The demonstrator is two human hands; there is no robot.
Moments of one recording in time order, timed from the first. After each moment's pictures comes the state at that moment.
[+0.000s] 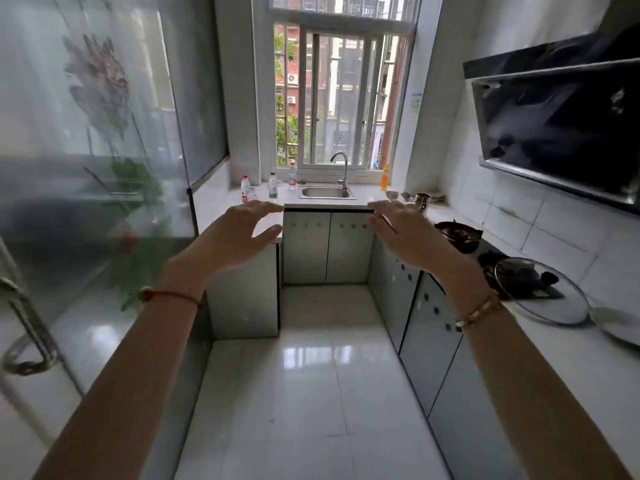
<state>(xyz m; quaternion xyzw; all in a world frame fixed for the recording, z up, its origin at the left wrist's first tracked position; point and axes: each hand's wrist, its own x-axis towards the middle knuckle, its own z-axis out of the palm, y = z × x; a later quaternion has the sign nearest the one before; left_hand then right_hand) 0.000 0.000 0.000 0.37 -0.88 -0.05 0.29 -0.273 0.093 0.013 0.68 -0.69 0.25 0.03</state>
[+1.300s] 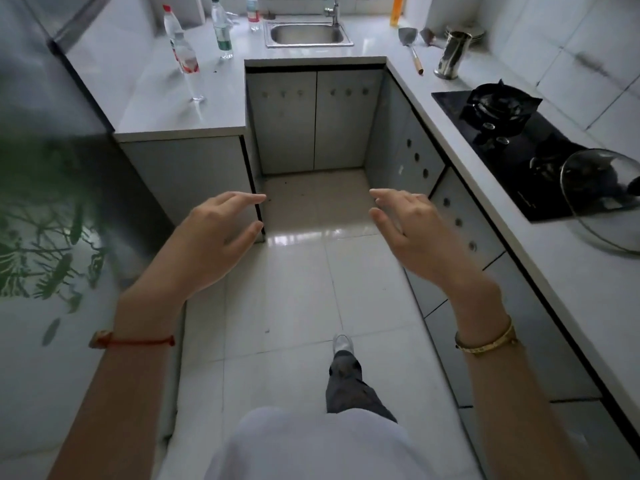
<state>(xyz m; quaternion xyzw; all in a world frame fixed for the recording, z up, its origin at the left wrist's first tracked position) -0.109 -0.233 -0.158 0.41 -0.88 -0.19 0.16 -0.377 -0.132 -0.165 0.62 -0.75 0.23 -0.10</state>
